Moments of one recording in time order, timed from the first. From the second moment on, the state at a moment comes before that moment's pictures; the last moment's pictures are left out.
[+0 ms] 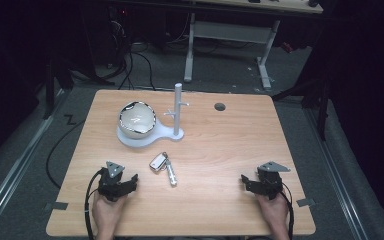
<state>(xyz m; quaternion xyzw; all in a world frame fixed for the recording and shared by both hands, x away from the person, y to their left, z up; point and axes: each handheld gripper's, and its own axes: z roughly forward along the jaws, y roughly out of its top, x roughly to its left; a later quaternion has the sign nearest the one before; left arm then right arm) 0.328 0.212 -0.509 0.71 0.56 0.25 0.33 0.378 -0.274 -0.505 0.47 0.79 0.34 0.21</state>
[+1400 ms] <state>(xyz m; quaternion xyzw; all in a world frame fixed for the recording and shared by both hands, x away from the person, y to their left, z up) 0.328 0.213 -0.509 0.71 0.57 0.25 0.33 0.378 -0.274 -0.505 0.47 0.79 0.34 0.21</state>
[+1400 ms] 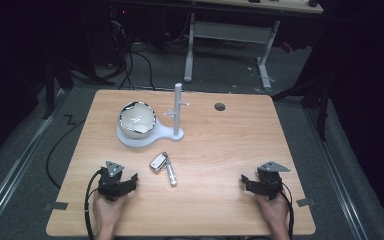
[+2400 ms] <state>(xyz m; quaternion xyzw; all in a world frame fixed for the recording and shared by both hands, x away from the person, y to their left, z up) 0.352 0.147 -0.493 0.77 0.48 0.23 0.36 0.378 -0.274 -0.505 0.47 0.79 0.34 0.21</state>
